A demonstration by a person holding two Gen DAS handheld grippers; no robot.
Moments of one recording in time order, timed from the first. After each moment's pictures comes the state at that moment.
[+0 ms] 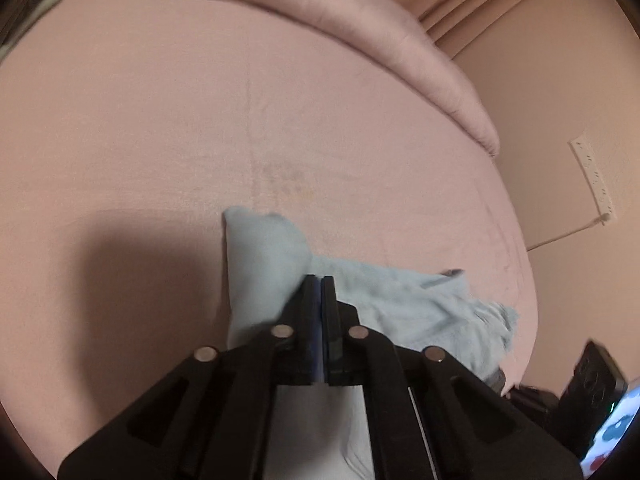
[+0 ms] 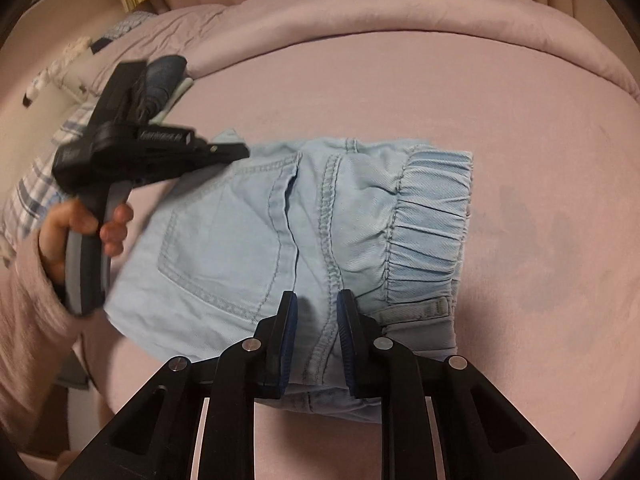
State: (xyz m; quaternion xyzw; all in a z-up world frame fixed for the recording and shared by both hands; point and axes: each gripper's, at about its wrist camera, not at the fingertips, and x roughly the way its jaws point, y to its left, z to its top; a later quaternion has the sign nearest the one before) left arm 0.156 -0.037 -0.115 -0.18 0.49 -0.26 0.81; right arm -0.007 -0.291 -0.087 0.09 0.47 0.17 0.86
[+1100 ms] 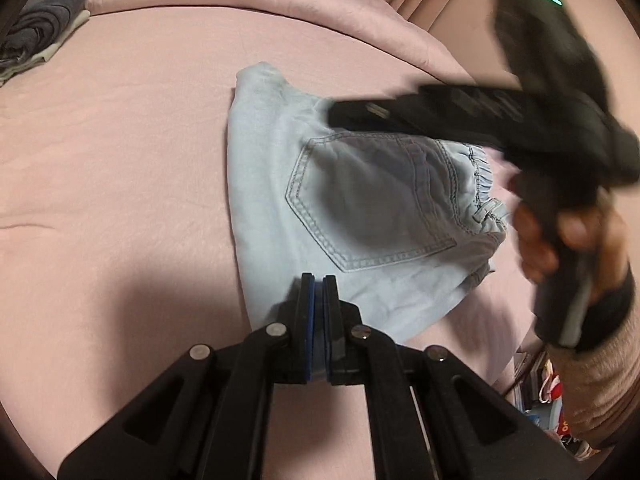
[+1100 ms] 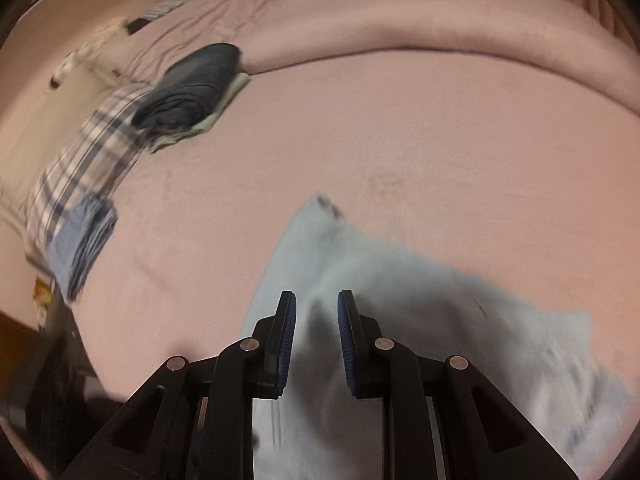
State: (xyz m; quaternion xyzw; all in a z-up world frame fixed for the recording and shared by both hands) left arm 0.016 -0.022 -0.109 -0.10 0.48 -0.26 0.83; right arm 0.045 -0.207 -0.053 0.03 0.47 0.24 0.85
